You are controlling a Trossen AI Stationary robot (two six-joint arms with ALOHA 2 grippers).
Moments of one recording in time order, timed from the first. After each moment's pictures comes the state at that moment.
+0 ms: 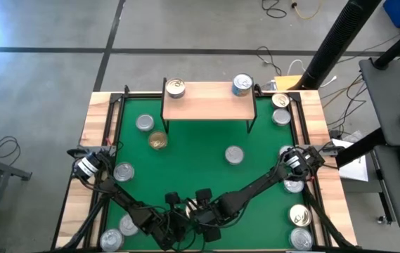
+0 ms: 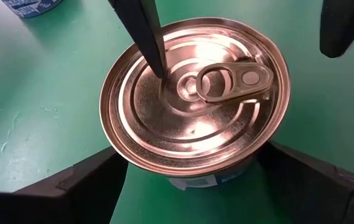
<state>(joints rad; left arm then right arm) -0.77 2.06 1.13 -0.14 -0.77 -0.67 0.49 2.29 1.89 -0.74 0.15 0.24</state>
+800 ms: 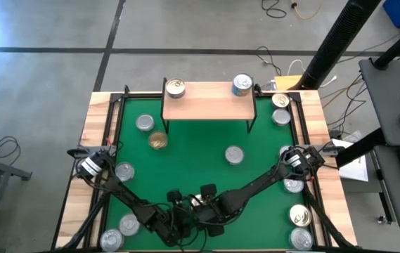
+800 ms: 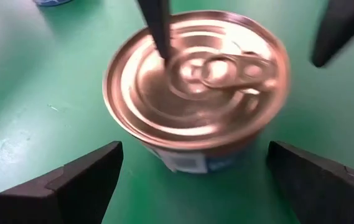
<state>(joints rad) -0.71 2.09 1.13 -0.12 -0.80 -0.77 0.48 2.28 1.88 -0.87 0.15 0.28</state>
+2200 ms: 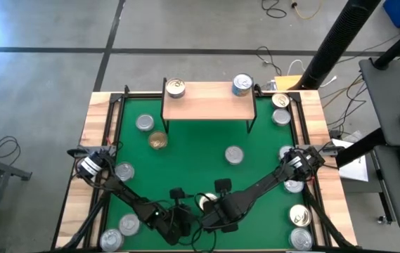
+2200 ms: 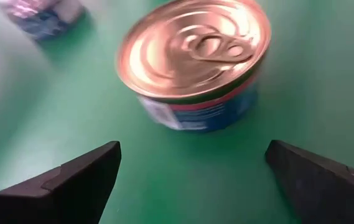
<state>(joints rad) -0.72 2.07 1.11 -0.01 -0.76 -0.56 0.52 2.27 2.06 -1.38 0.20 0.39</state>
